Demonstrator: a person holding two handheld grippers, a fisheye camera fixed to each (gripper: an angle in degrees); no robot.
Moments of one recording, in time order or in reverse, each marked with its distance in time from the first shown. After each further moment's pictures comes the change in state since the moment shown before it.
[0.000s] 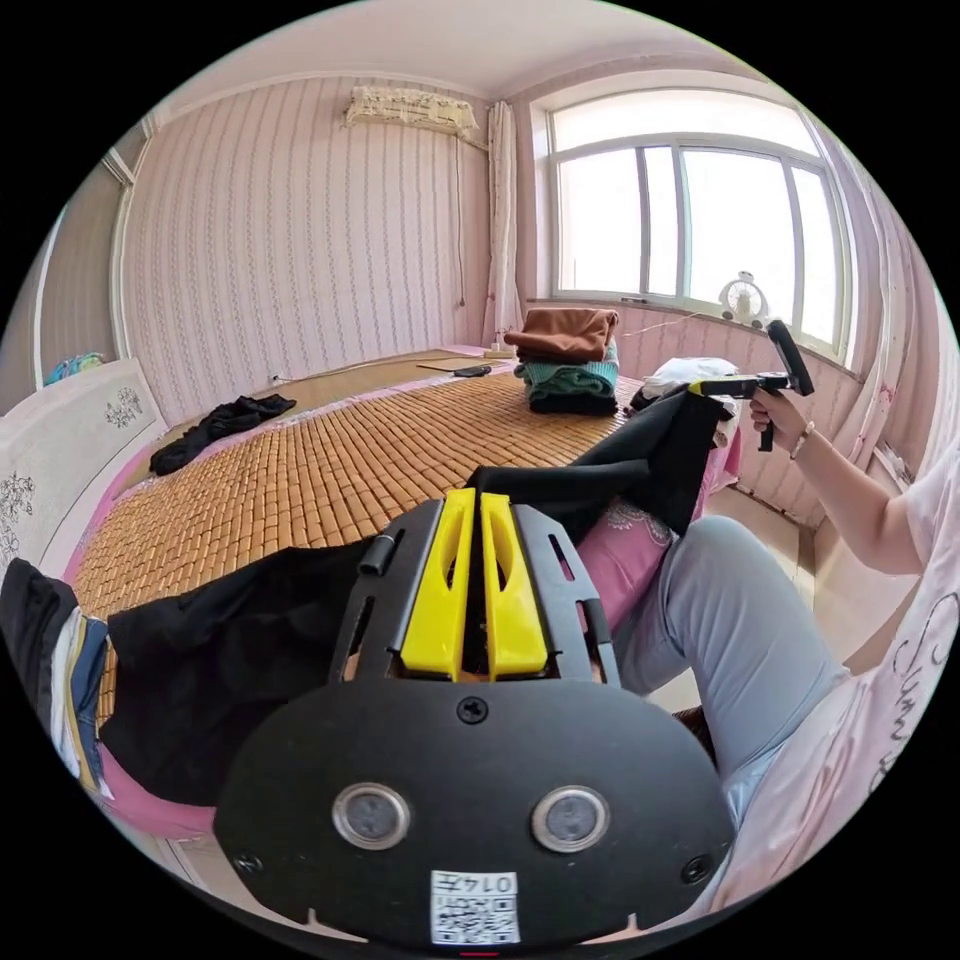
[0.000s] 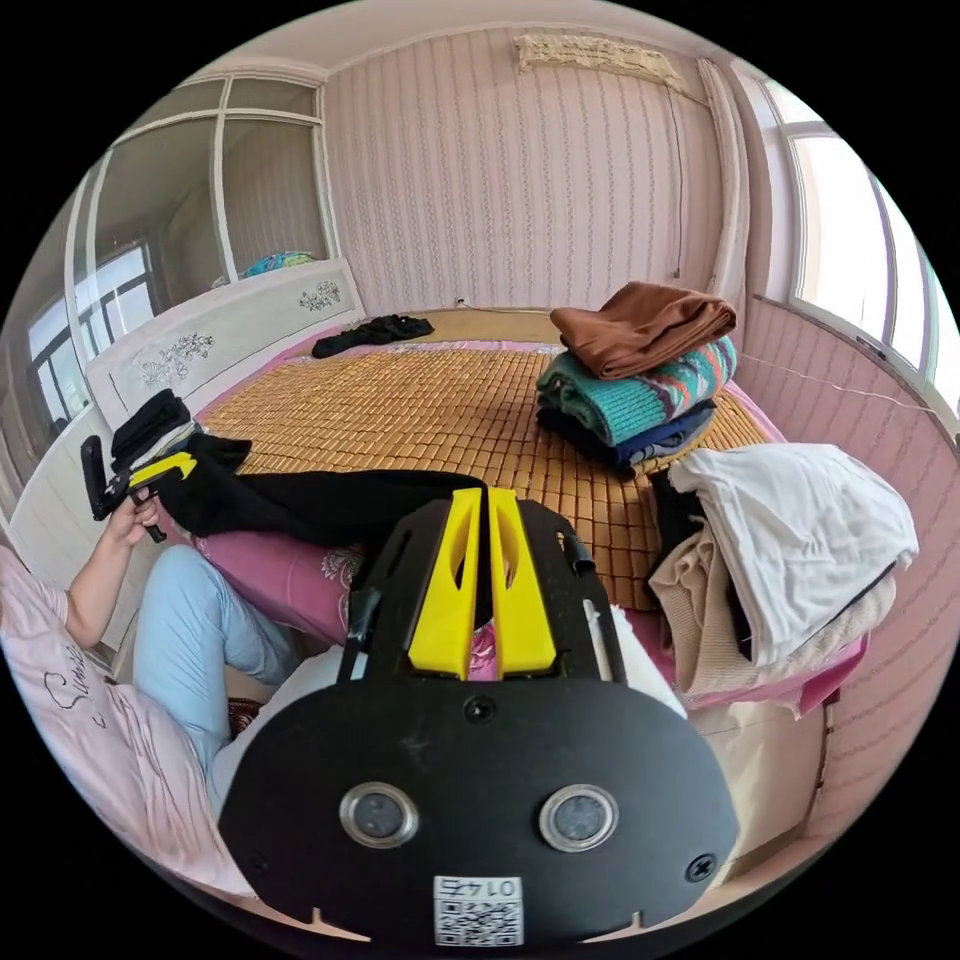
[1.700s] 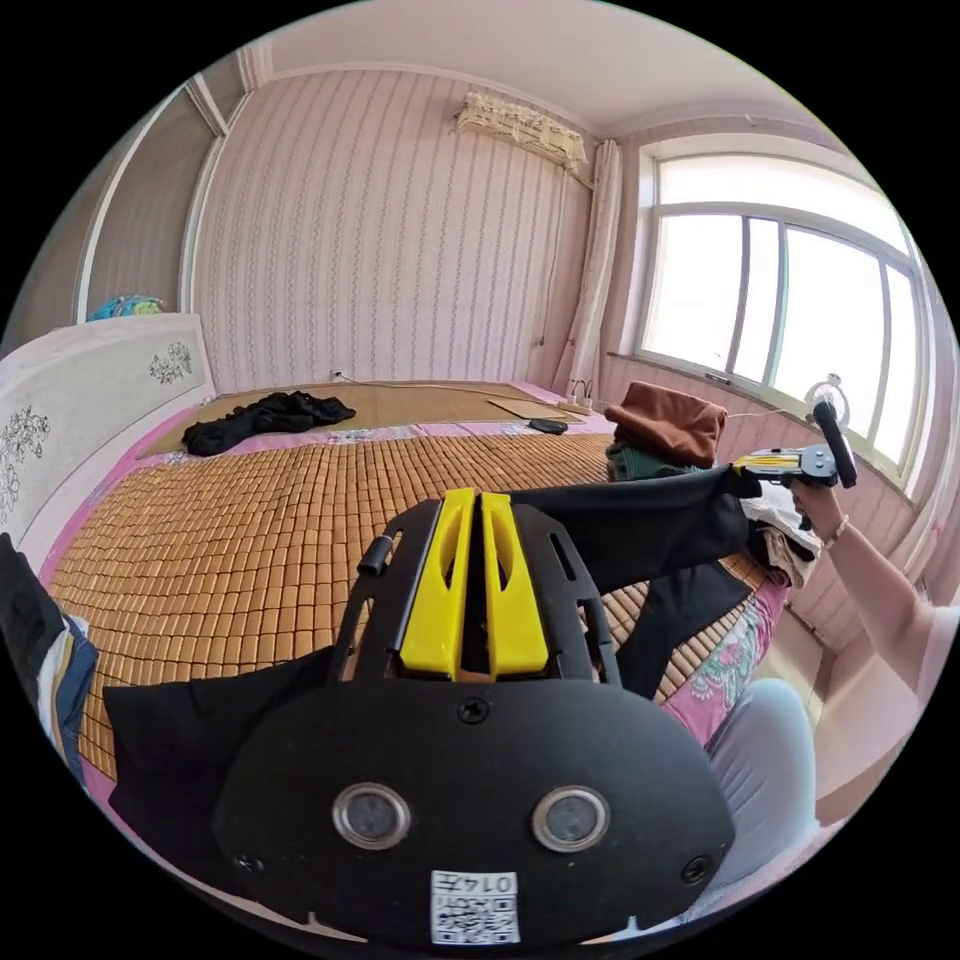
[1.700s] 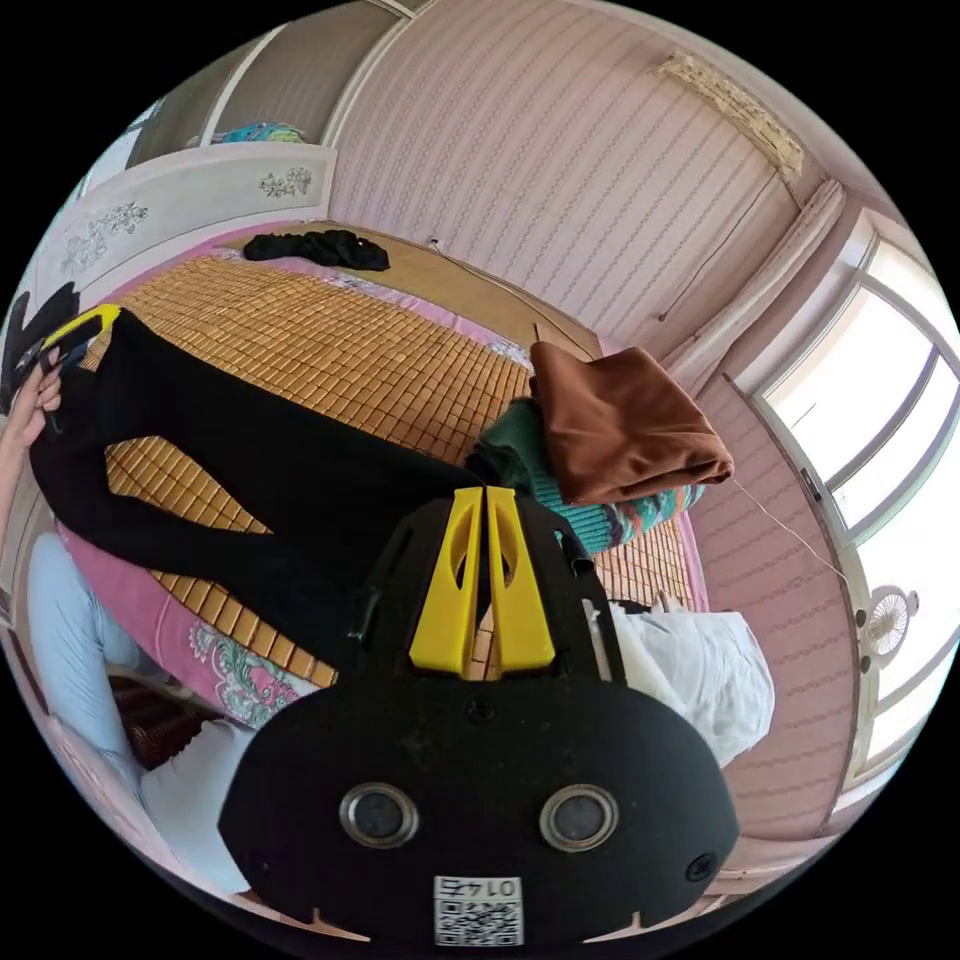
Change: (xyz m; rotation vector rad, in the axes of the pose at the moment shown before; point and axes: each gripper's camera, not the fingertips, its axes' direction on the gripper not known) left arm -0.118 -0.089 0.142 0.051 -0.118 -0.275; right arm -0.001 -0.167 0.054 -0.187 0.369 -0.253
